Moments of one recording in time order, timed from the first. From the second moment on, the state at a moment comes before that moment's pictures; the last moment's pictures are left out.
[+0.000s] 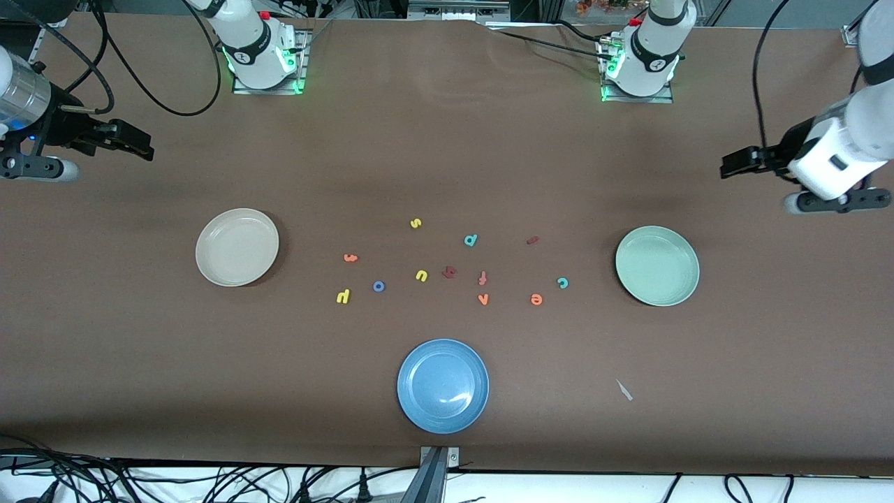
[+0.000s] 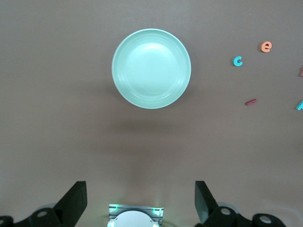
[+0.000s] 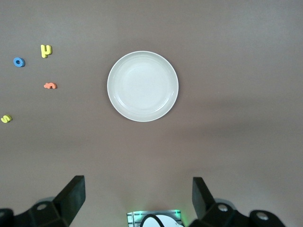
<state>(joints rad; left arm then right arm) 0.08 0.07 -0.13 -1.68 -0.03 1.49 -0.14 0.07 -0.03 -0.03 -1.70 -0.01 1.52 0.10</state>
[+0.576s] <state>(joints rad) -0.03 0.31 -0.22 -1.68 -0.02 1.78 -0.51 0.15 0.04 -0.03 -1.71 0.01 1.59 0.31</state>
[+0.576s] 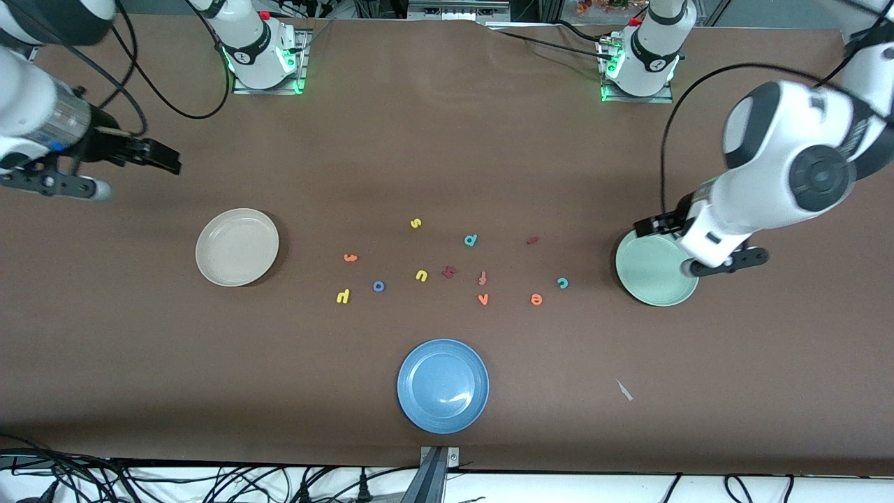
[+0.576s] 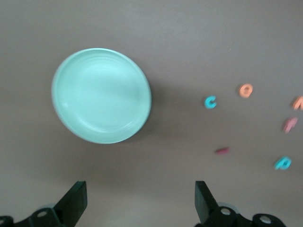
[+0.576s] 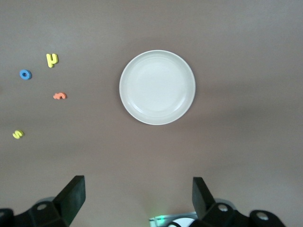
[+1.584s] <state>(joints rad) -0.16 0.68 -0.23 -1.68 0.10 2.23 -0.68 0.39 0.39 -0.03 -1.78 0.01 2.05 0.76</state>
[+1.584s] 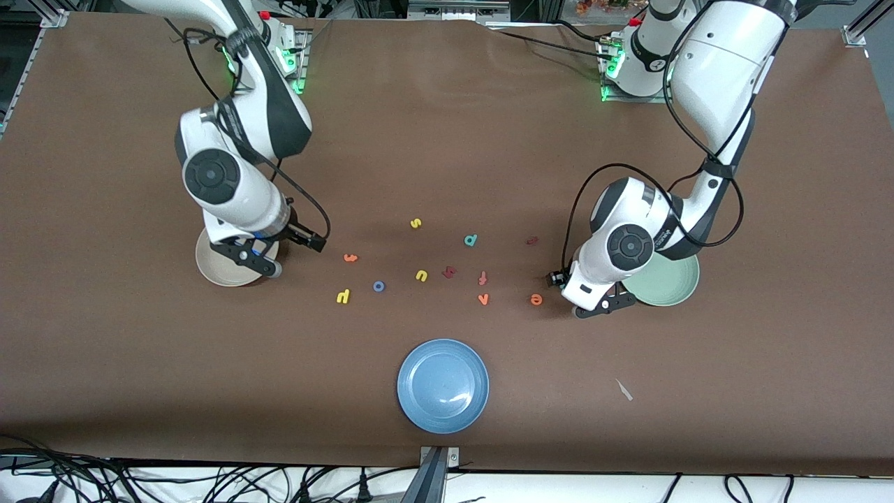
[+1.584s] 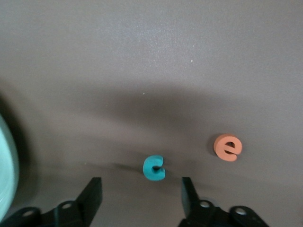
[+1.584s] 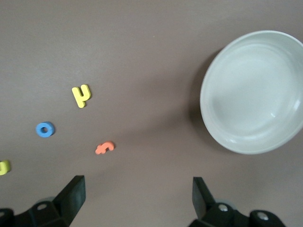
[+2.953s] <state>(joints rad) -0.16 0.74 -0.23 -1.66 0.10 2.29 -0.56 0.39 0.75 0.00 -1.56 0.08 2.30 0.51</state>
